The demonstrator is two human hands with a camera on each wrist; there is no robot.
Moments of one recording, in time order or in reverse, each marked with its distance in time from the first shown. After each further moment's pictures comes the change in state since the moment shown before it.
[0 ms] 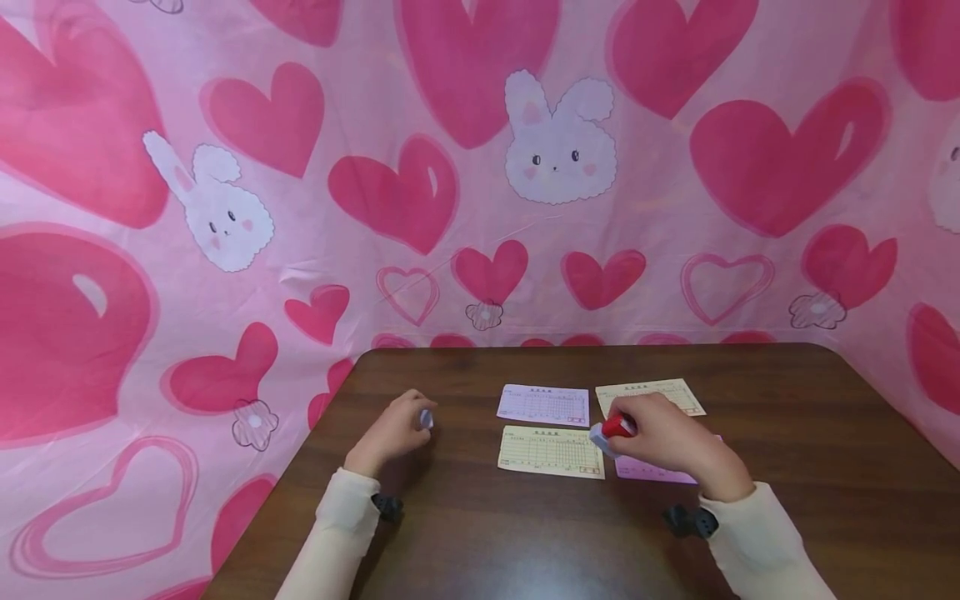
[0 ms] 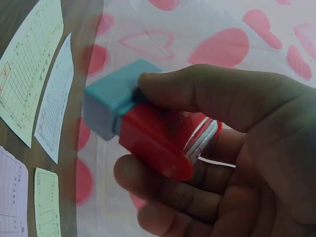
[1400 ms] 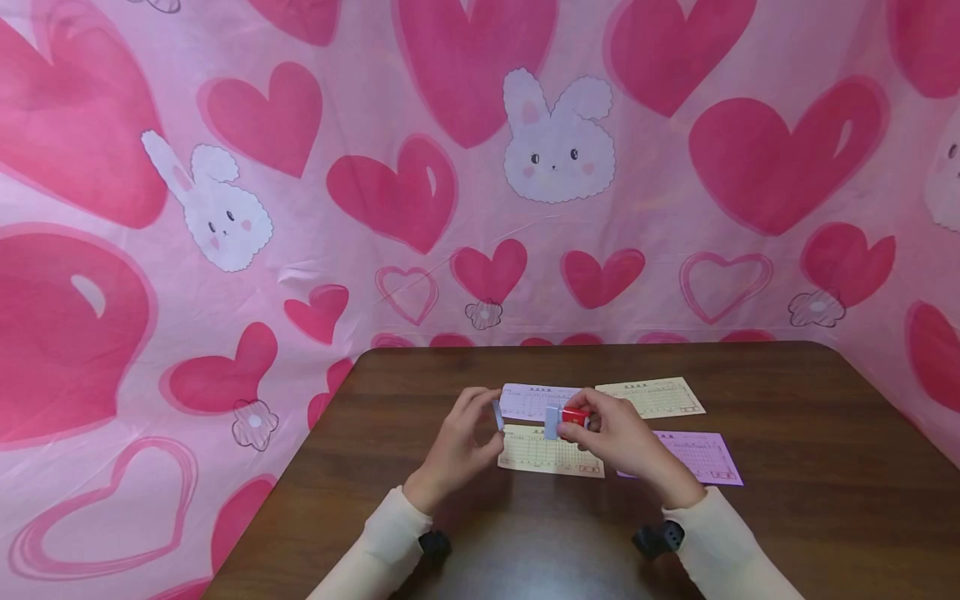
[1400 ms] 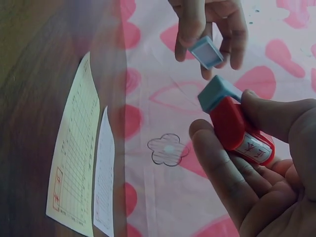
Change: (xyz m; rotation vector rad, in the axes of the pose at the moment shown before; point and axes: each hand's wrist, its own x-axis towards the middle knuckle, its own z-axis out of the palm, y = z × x) left_hand 0.004 0.104 0.051 -0.259 0.352 0.400; right_hand 0.020 -0.022 0.045 0.452 0.140 0.072
